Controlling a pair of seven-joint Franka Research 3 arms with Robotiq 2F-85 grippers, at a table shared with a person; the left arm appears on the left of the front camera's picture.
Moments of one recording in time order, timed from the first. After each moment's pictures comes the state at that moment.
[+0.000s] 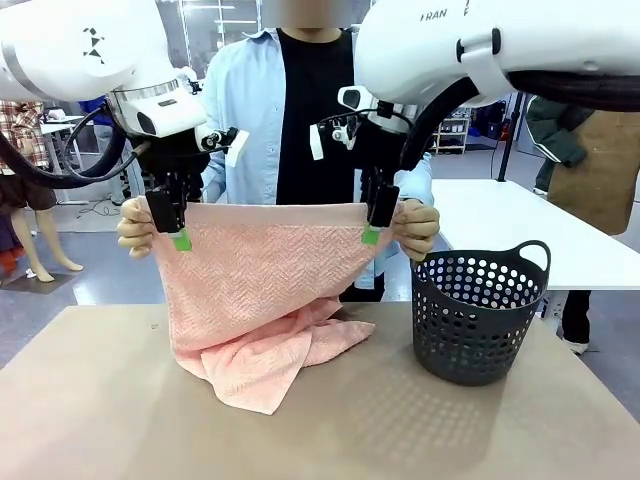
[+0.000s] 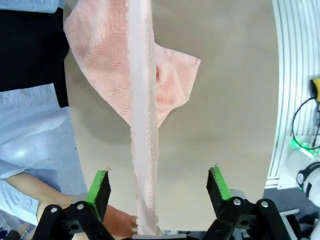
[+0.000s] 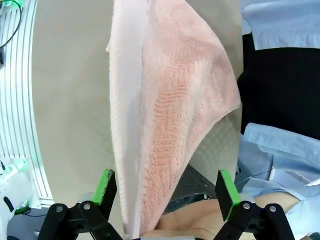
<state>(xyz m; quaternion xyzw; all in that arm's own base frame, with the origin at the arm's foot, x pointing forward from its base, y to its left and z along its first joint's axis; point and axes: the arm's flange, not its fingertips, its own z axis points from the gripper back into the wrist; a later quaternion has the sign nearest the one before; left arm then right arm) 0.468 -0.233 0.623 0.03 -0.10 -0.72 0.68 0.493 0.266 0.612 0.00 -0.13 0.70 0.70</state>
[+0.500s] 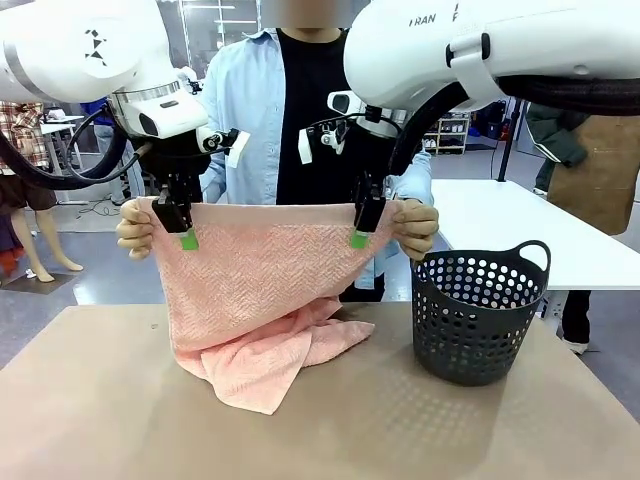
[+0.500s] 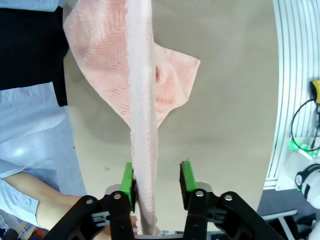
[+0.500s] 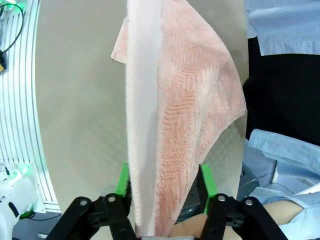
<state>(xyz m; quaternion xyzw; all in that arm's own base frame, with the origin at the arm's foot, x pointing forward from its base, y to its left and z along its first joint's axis) 0.469 -0.234 0.621 0.03 -0.10 -0.72 0.69 0.486 0.283 0.609 0.01 -0.13 0.70 0.71</state>
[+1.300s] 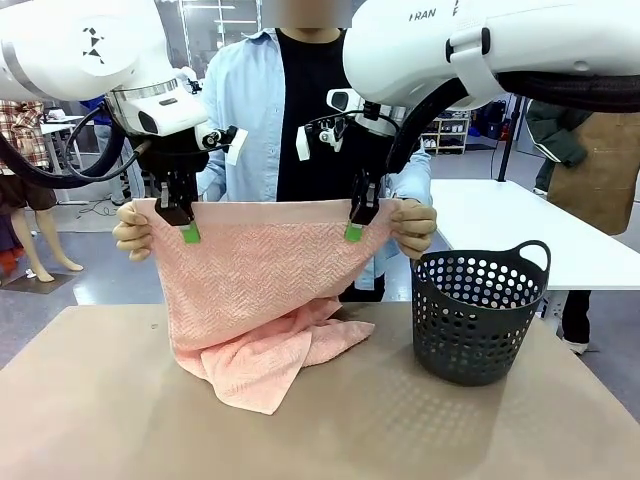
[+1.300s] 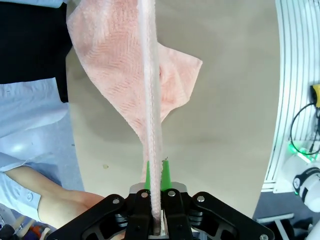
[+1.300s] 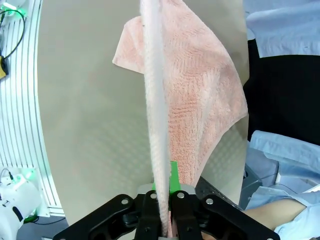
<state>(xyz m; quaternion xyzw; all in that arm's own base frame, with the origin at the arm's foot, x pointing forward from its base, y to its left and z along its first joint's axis) 0.469 -0.232 0.624 0.03 -0.10 -0.71 0.70 0.486 0.283 0.611 0.02 -0.13 0.69 0.71</state>
